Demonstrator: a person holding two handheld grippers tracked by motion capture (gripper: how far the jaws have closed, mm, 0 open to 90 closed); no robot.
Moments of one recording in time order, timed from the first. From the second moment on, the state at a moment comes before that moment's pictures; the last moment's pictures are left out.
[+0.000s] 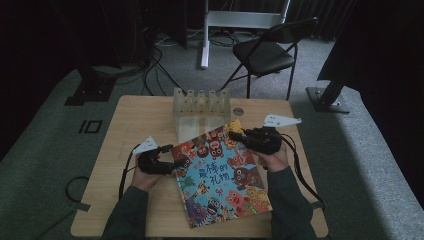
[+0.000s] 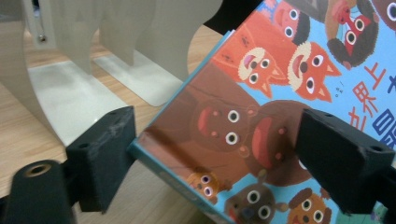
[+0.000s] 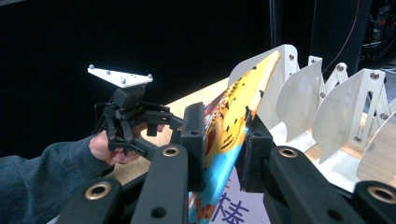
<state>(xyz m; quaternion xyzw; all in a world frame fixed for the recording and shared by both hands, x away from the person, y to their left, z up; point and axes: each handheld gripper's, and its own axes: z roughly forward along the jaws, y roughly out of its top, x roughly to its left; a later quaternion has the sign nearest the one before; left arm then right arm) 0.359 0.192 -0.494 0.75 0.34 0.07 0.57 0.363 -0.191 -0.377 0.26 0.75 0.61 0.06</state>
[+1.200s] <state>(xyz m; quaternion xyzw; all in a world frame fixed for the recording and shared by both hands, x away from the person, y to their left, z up) 0.367 0.184 -0.492 0.72 0.37 0.01 0.58 0.363 -0.196 -0.377 0.25 0.75 0.61 0.07</state>
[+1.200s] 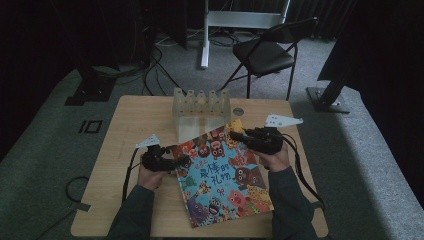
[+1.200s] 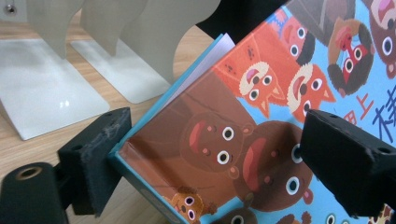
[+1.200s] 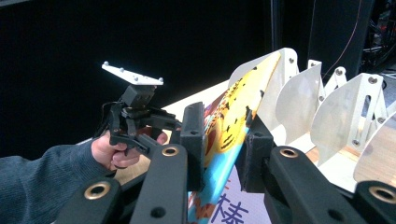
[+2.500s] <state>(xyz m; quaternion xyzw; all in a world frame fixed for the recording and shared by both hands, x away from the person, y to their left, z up) 0.358 0.199 -0.448 0.68 0.37 0.05 0.63 0.367 -0.207 -0.392 0.27 0.77 0.57 0.13</state>
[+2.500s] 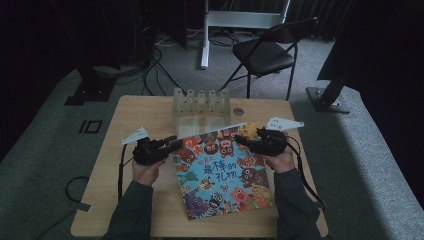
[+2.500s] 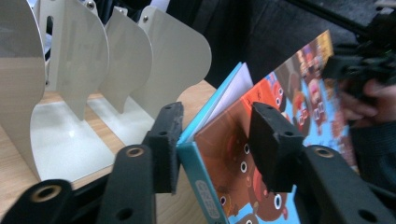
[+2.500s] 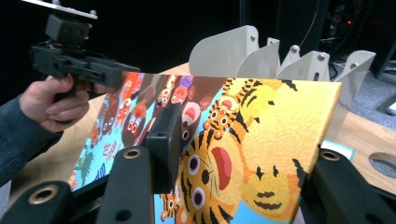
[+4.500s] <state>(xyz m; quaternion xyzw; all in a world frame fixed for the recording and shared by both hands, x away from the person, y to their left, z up) 0.331 0.185 -0.400 0.73 0.19 0.12 0.65 0.357 -0.212 -0.394 0.25 0.73 0.60 0.20</state>
